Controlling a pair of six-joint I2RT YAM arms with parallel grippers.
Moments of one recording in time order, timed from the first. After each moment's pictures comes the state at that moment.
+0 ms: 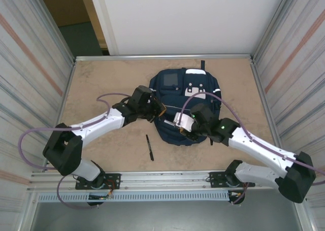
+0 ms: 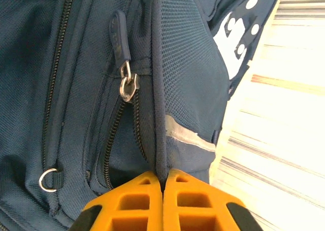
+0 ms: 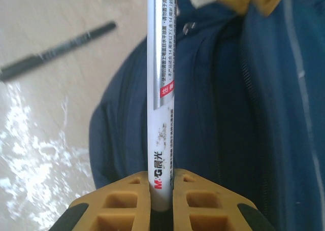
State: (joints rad) left arm -0.69 1.48 0.99 -0.20 0.24 -1.36; right arm 0.82 1.07 0.78 -0.59 -0.05 -0.46
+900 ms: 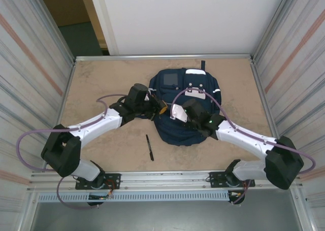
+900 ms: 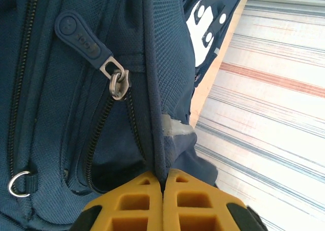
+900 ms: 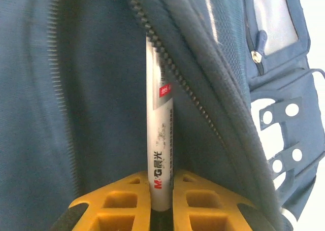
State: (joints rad) left arm -0.67 1.46 0.96 -0.10 0.37 -1.44; right arm 0.77 1.27 0.78 -0.30 0.31 -0.61
